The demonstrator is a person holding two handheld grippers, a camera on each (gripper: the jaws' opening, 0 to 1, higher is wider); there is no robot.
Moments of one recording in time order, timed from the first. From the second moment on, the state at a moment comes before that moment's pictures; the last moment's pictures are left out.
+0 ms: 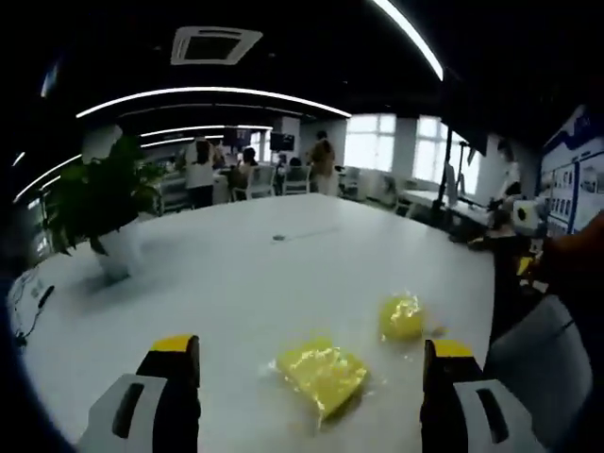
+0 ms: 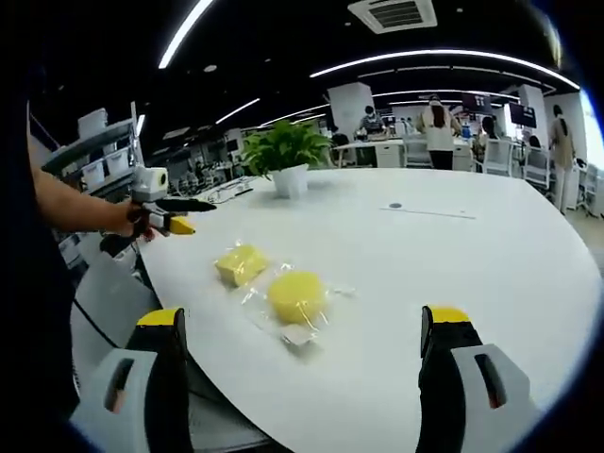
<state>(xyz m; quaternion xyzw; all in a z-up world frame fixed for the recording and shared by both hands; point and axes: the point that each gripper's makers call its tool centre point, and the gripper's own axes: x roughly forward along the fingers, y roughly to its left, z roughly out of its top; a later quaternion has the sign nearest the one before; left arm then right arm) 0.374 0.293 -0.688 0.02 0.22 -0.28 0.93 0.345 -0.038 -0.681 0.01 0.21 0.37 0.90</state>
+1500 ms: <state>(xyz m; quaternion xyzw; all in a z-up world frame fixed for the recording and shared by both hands) 0.315 0.294 -0.703 -0.08 0.17 -0.20 0.96 0.323 -0.021 -0.711 0.00 0.20 0.35 0.92</state>
